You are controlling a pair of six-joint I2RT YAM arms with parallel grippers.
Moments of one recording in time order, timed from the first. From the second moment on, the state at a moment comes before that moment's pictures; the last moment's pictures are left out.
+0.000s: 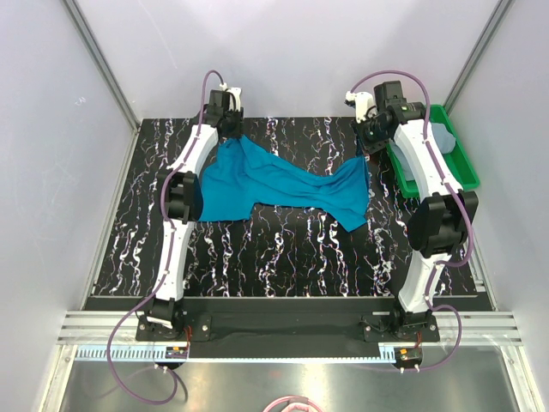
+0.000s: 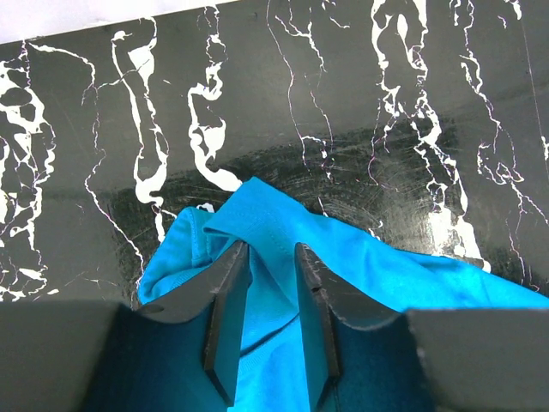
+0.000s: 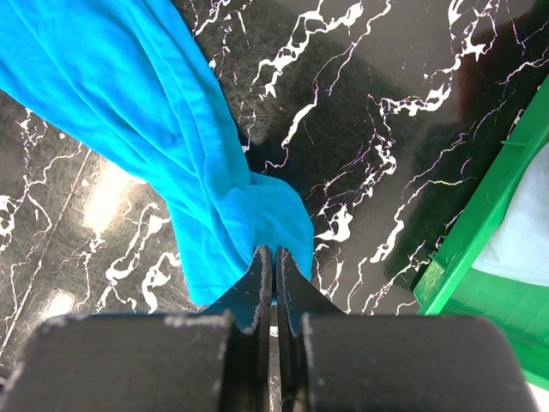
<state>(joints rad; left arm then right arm) -0.19 2.62 2.52 -0.60 0.10 -0.06 0.15 1.93 1.97 -1.01 -0.22 -0.32</state>
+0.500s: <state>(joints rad) -0.20 2.62 2.52 -0.60 0.14 -0.05 0.16 1.93 1.97 -1.01 -0.20 -0.33</state>
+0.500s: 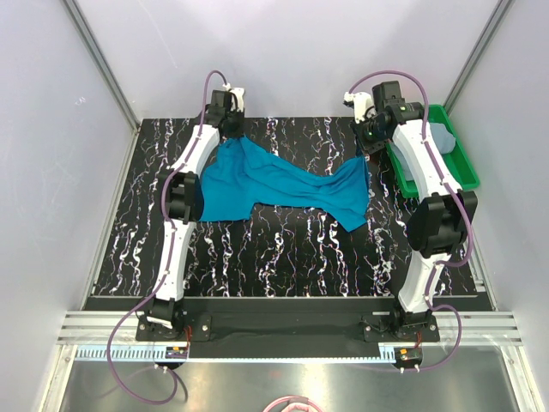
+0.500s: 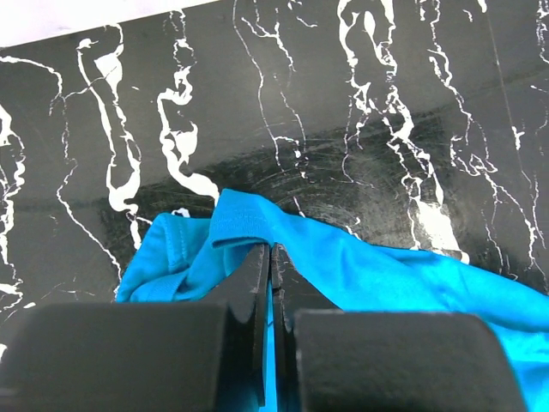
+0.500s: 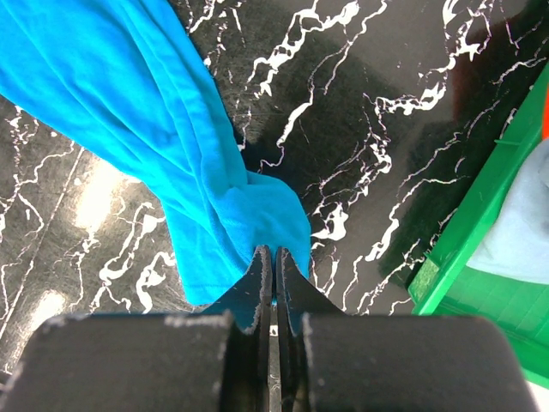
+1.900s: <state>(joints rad) 0.10 1.52 2.15 -0.66 0.58 0.11 -0.09 1.55 2.34 -0.97 -0.28 -0.05</state>
